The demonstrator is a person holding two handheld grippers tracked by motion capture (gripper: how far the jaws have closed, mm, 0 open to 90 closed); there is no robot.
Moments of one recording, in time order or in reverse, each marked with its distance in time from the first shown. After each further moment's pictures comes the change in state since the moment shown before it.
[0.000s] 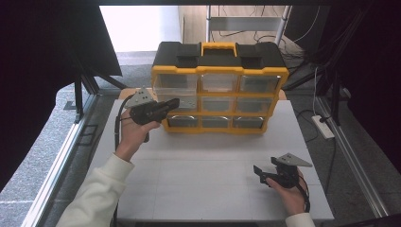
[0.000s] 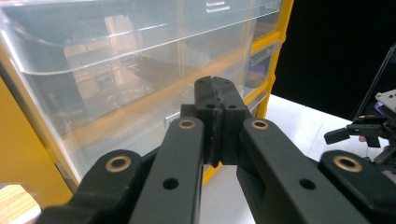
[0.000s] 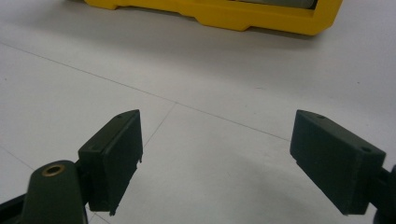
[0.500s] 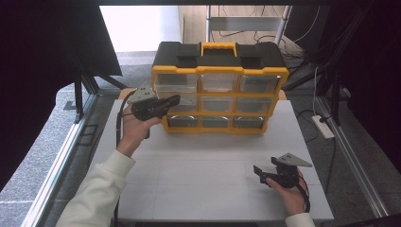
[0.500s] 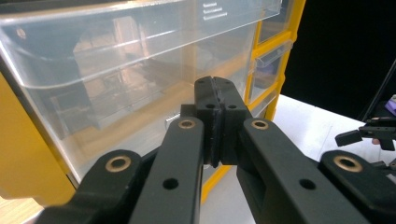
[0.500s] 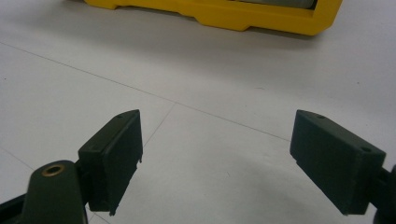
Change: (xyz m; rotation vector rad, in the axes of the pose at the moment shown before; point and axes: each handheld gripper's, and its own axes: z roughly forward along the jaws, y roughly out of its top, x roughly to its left) left arm 0.006 0.007 0.006 0.015 0.022 0.004; right arm 0.000 0.000 0.000 0.000 -0.001 -0.002
